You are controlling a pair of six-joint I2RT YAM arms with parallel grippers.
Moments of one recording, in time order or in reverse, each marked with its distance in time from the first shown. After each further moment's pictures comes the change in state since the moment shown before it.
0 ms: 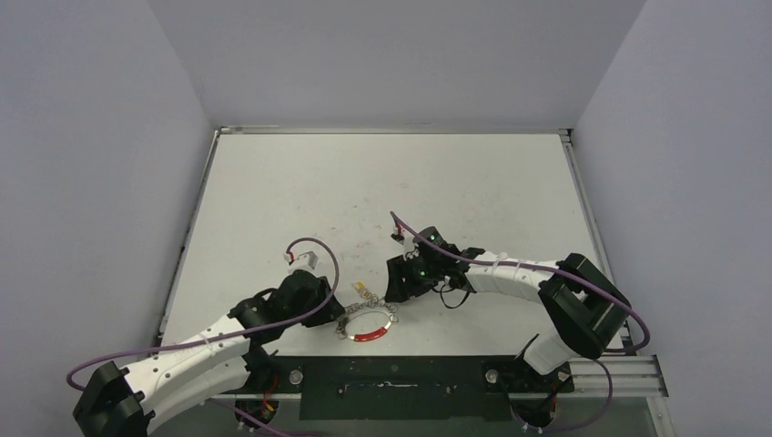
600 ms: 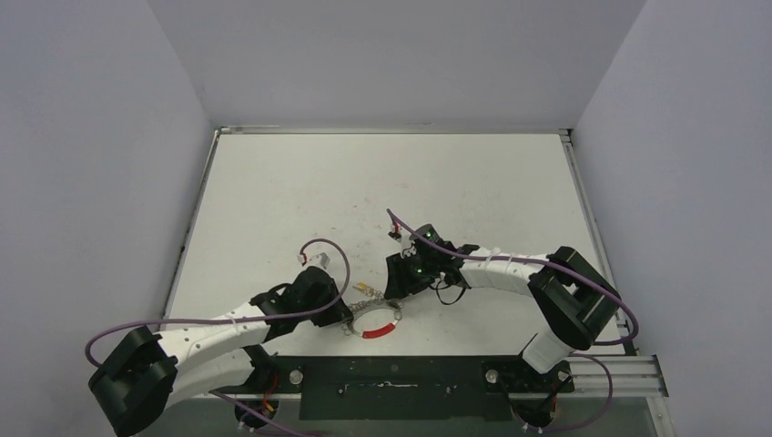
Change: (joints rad) left arm 0.005 0.172 -0.053 0.183 0.094 -0.096; right arm -0.004 0.078 0.057 0.012 -0.004 -0.003
